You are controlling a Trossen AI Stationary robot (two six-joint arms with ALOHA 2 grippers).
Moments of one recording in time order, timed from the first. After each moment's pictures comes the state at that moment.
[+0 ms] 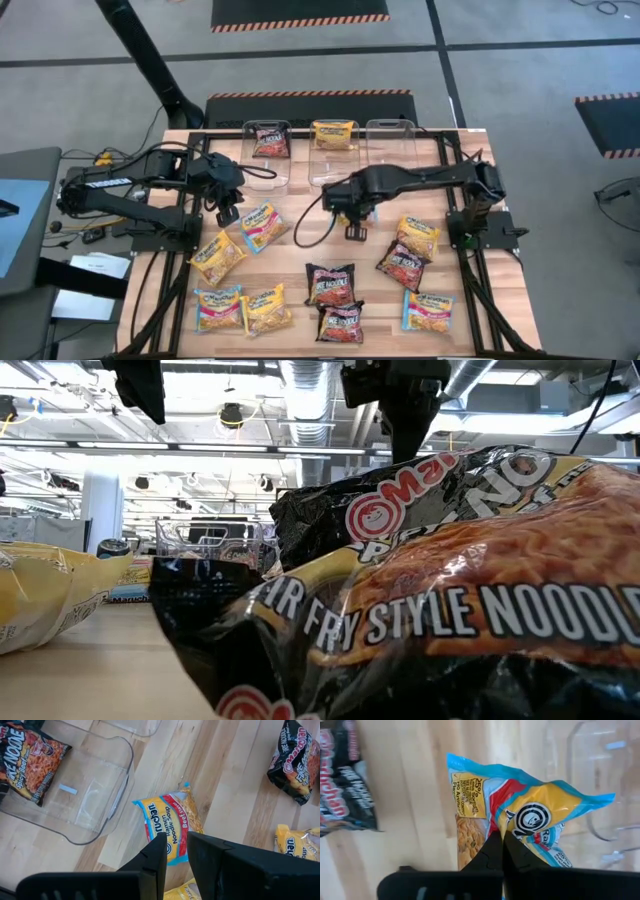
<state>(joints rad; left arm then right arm) 0.08 1.01 1.18 -1.14 -0.14 -0.28 0.02 1.84 1.71 -1.26 0.13 0.13</state>
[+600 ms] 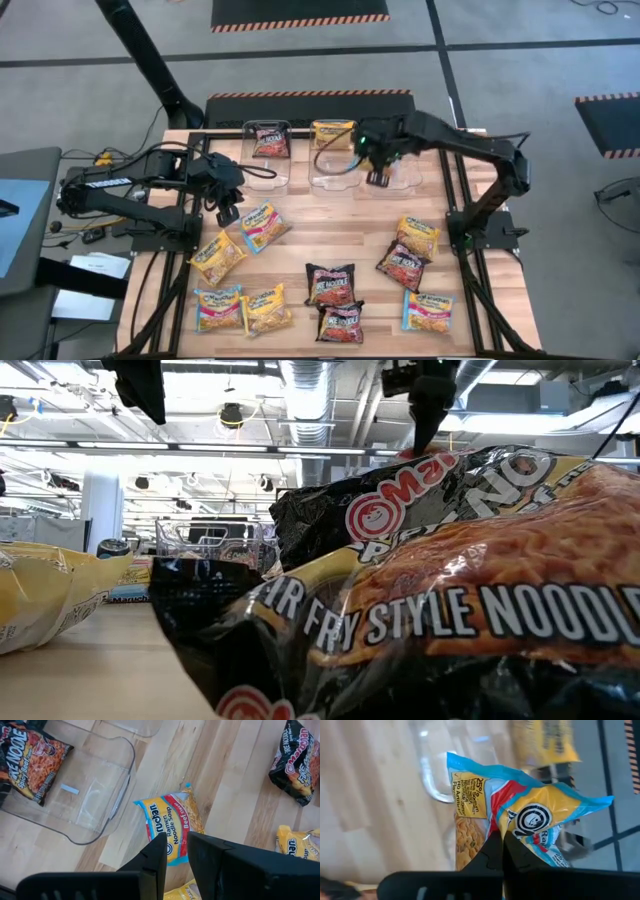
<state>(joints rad) 0.08 1.01 1.18 -1.14 -0.15 -0.28 -0.32 1.62 1.71 -1.31 0.27 -0.14</state>
